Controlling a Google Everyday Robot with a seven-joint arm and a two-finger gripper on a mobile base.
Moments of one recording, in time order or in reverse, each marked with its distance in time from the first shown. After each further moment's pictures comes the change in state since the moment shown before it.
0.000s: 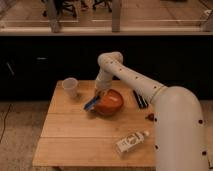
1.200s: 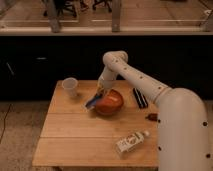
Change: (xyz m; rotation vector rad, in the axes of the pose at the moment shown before) arm 0.009 0.010 -0.009 0.037 -0.004 0.046
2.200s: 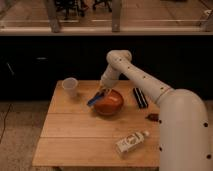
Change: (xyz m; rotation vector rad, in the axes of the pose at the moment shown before) arm 0.010 0.006 -0.008 0.025 -0.006 0.030
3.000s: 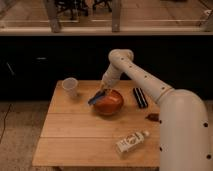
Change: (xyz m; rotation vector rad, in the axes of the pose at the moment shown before) arm 0.007 0.005 -0.005 0.009 -0.002 0.021
